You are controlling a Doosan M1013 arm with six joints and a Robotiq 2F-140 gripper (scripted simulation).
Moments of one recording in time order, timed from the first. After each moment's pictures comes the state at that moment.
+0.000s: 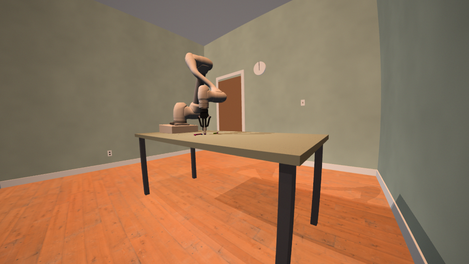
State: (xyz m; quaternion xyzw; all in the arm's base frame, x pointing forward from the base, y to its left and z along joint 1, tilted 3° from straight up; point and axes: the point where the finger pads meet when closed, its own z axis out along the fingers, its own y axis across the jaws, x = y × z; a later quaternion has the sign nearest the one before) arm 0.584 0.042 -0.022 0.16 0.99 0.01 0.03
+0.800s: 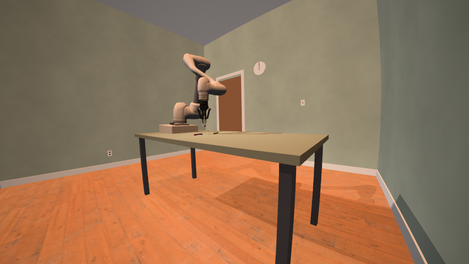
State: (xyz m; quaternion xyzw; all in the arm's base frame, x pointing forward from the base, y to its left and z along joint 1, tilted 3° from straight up) arm 0.580 0.041 0.050 0.16 0.99 0.01 0.03
